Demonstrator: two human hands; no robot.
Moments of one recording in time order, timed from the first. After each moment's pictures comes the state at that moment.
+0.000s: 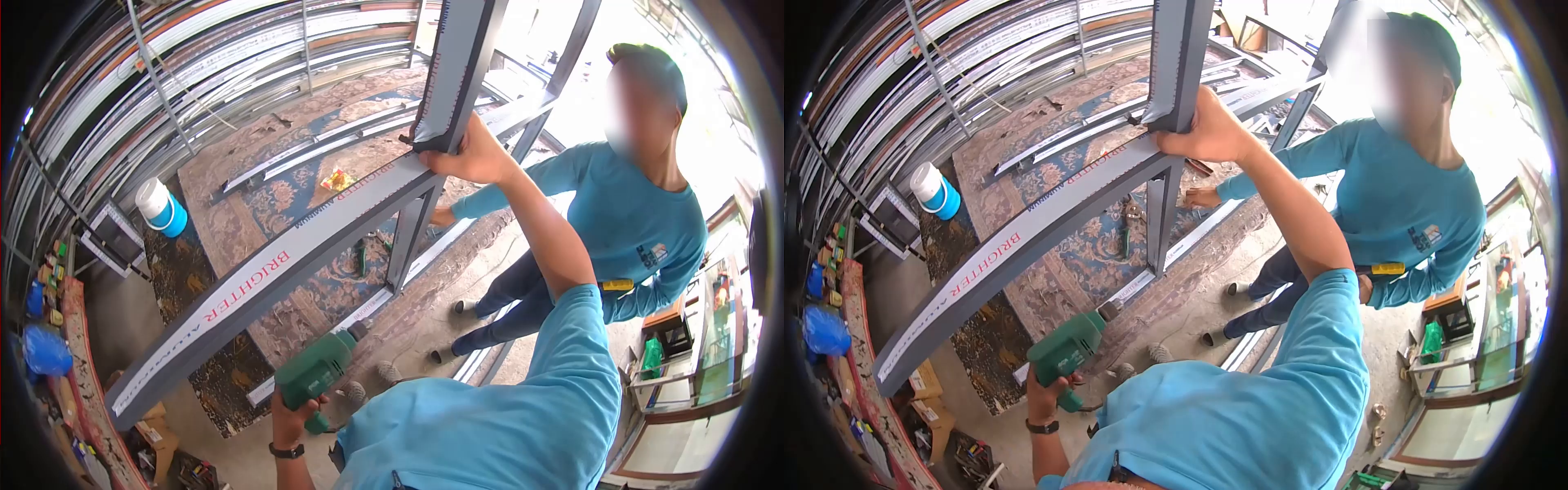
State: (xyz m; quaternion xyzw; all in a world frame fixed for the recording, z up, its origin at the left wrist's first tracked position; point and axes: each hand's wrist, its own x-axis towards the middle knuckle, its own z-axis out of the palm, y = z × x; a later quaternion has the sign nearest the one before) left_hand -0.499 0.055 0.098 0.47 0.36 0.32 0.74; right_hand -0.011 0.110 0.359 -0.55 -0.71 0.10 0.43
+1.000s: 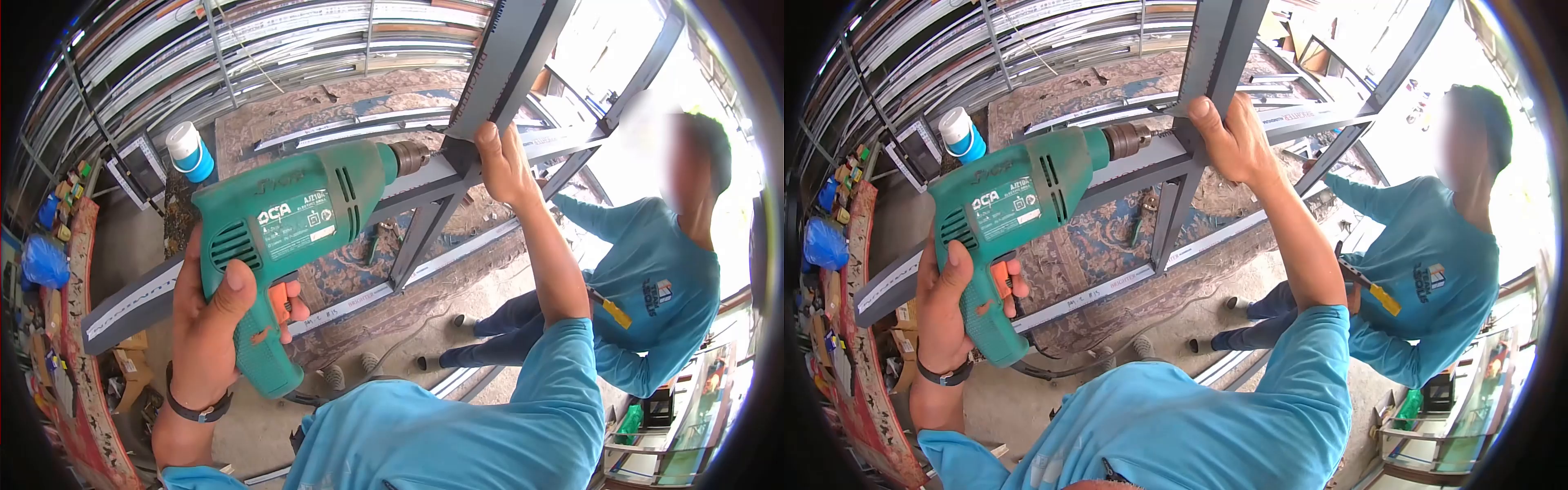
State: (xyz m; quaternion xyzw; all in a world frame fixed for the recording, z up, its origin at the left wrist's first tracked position) left_hand -0.379 0.097 0.363 0.53 0.32 0.41 0.67; right_hand 0.005 0.123 0.347 -0.56 -0.70 0.00 0.44
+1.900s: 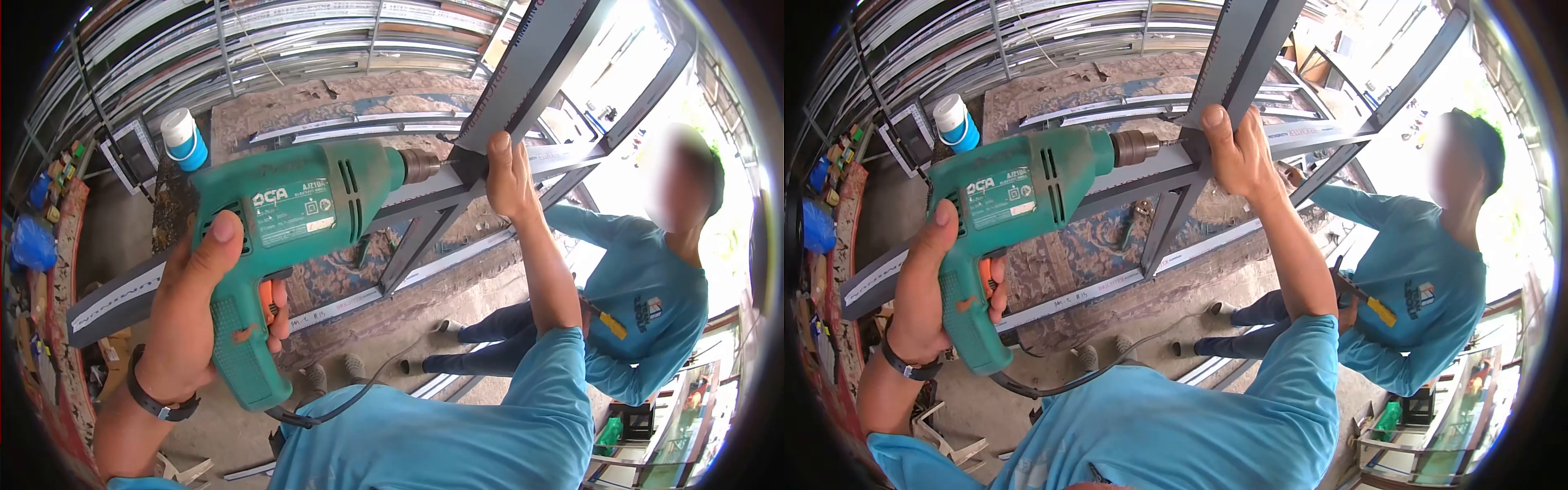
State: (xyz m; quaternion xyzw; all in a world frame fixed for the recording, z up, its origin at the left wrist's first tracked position) left_hand -0.371 0.119 0.385 0.48 0.40 0.32 0.71; right_hand 0.007 0.131 0.342 -0.58 -0.70 -0.02 0.42
